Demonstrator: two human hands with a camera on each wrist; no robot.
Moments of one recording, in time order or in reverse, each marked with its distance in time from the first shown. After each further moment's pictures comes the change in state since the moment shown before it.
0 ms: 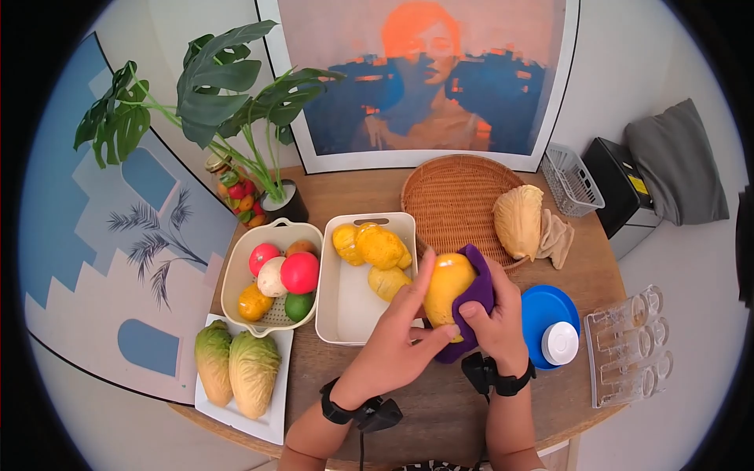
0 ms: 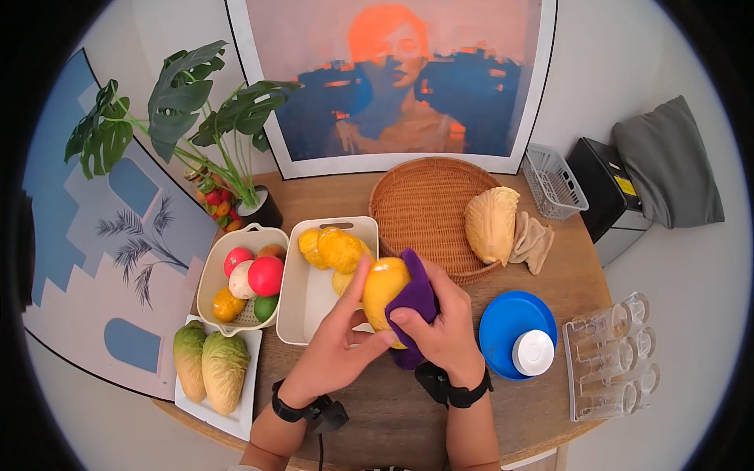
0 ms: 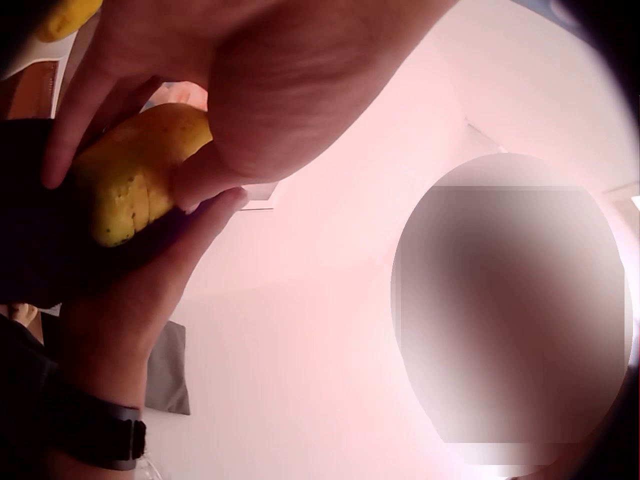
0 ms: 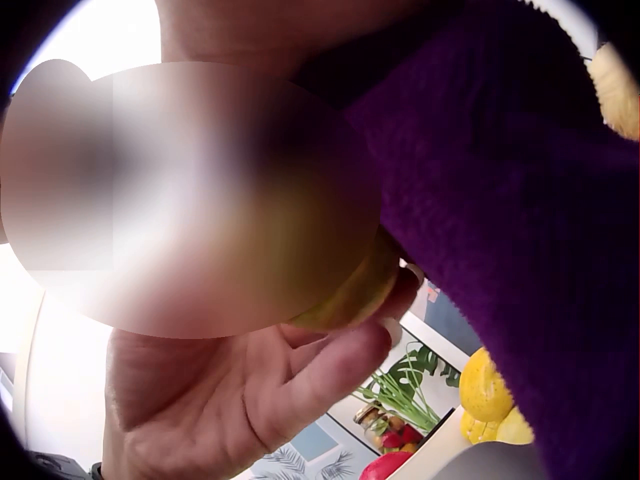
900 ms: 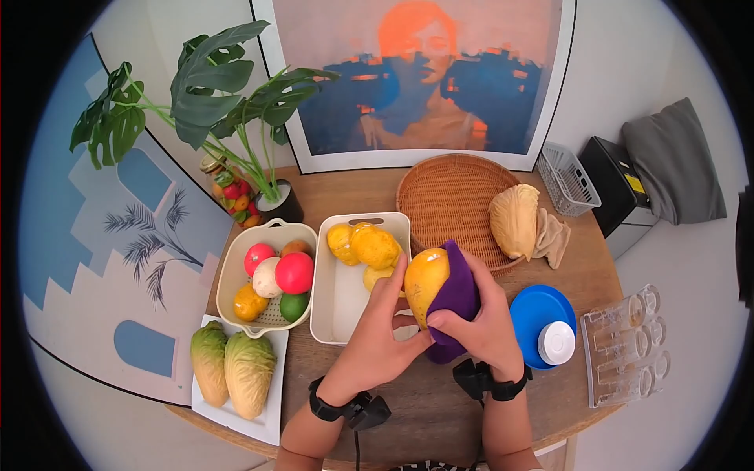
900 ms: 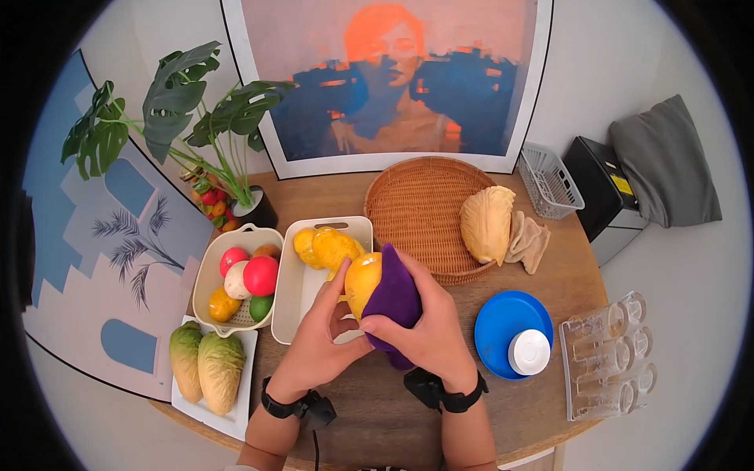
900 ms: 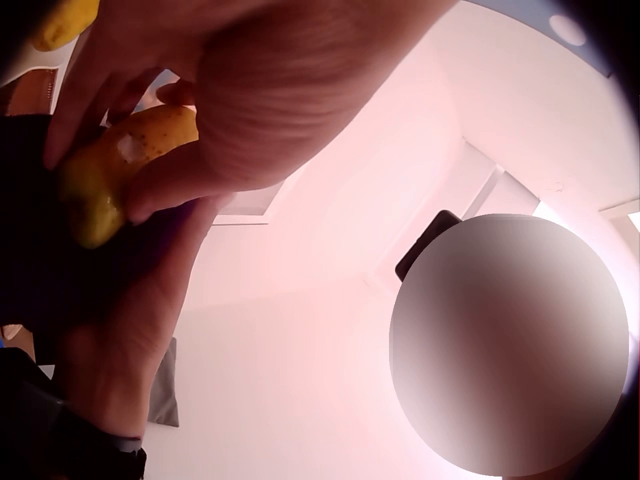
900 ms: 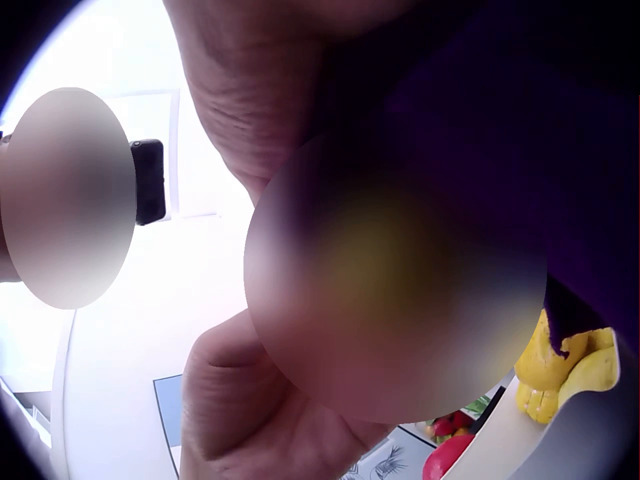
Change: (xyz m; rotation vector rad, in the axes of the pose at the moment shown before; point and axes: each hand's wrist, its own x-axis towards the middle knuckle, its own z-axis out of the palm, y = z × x) left_hand 0.000 -0.020 -0.012 0.044 0.080 0.040; right_hand 0.004 -0.019 0.005 0.063 -0.102 0.135
